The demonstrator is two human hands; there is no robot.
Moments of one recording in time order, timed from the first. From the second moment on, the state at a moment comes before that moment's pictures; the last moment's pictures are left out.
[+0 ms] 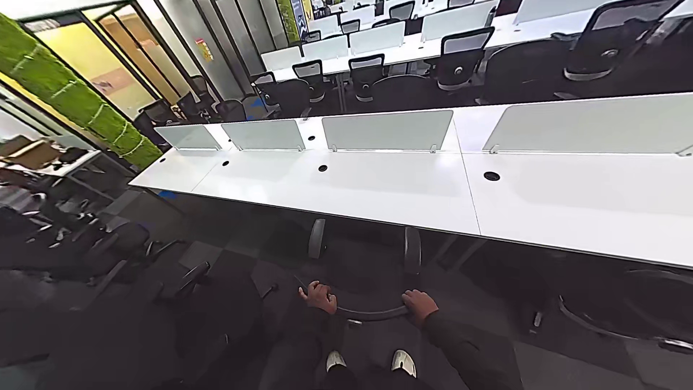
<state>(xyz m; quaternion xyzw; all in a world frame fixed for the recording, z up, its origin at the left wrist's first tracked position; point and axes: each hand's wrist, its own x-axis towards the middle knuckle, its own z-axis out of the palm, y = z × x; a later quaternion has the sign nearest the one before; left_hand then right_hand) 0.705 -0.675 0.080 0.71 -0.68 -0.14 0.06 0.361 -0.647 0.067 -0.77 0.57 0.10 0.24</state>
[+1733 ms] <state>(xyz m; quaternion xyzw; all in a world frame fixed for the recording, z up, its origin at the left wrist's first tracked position) 0.917 -0.460 0.024 0.79 -0.40 -0.42 0.18 0.544 -0.517 -0.053 -0.61 0.56 0.16 0.54</state>
